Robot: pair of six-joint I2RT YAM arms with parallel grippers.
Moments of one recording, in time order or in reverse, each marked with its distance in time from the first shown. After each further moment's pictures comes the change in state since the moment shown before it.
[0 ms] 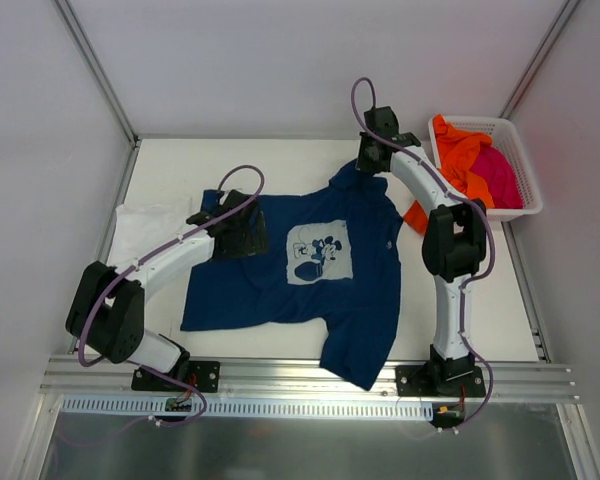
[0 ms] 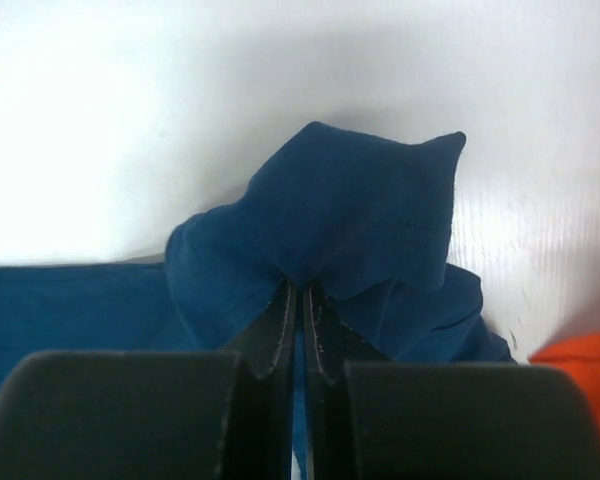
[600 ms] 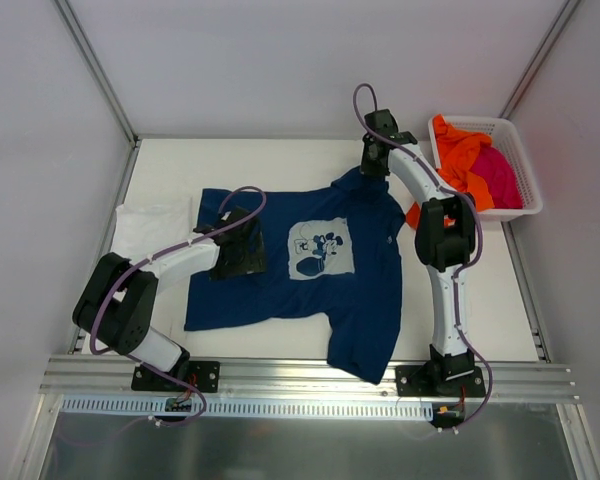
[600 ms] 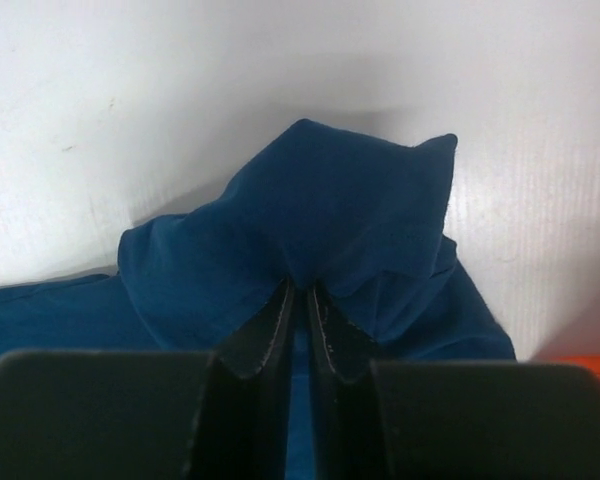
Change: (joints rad) left arm 0.000 0.056 -0.129 0.050 0.048 -0.032; right arm -0.032 0.160 0.158 -0.096 0.023 -0.006
